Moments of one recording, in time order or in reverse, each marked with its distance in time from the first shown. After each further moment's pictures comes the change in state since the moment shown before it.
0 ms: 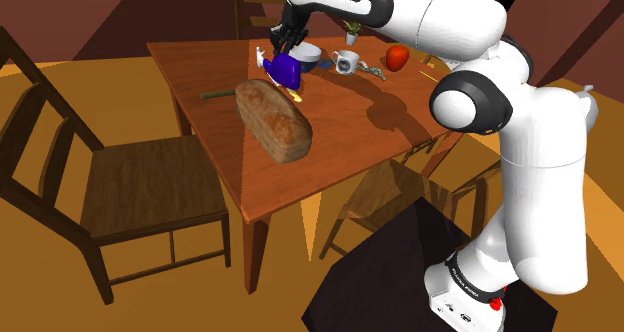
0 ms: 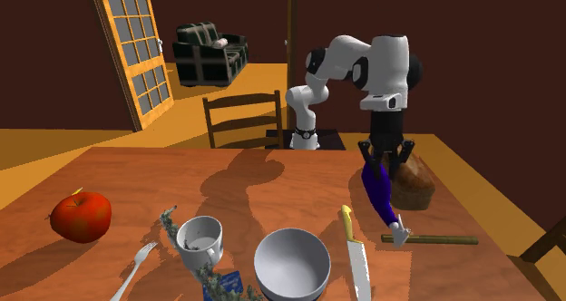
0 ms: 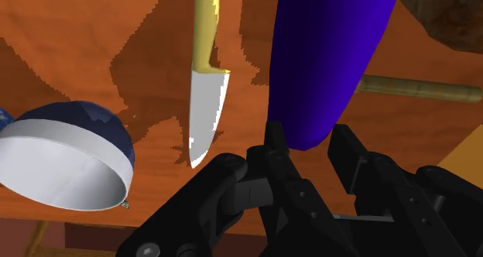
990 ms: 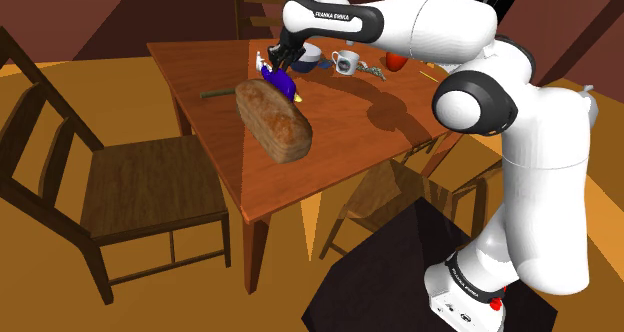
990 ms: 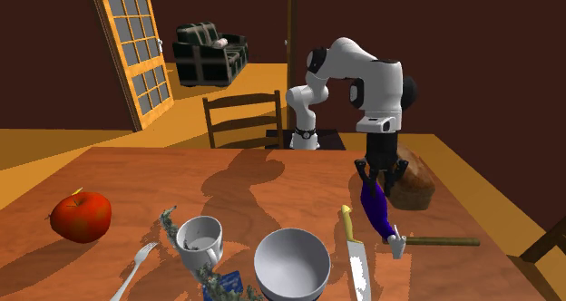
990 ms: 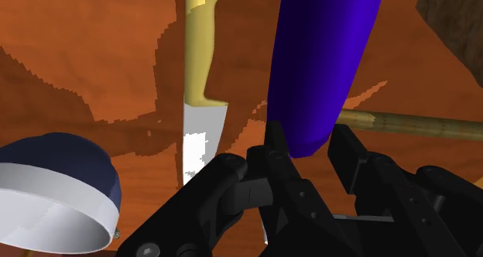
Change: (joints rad) arm 0.025 -0.014 0.003 -0.173 0.004 0.157 -0.014
